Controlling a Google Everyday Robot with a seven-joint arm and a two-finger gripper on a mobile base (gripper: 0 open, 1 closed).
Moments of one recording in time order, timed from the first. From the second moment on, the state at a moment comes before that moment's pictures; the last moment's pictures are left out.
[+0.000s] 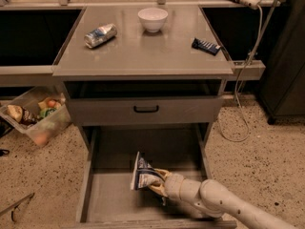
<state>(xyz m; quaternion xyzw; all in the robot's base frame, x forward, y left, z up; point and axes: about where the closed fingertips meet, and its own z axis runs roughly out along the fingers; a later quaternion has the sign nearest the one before) 0.522 -0.016 0.423 -0.43 0.70 0.26 0.50</state>
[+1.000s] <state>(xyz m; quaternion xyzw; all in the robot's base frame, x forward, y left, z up) 0.522 -0.016 0.423 -0.43 0.70 0.26 0.50</state>
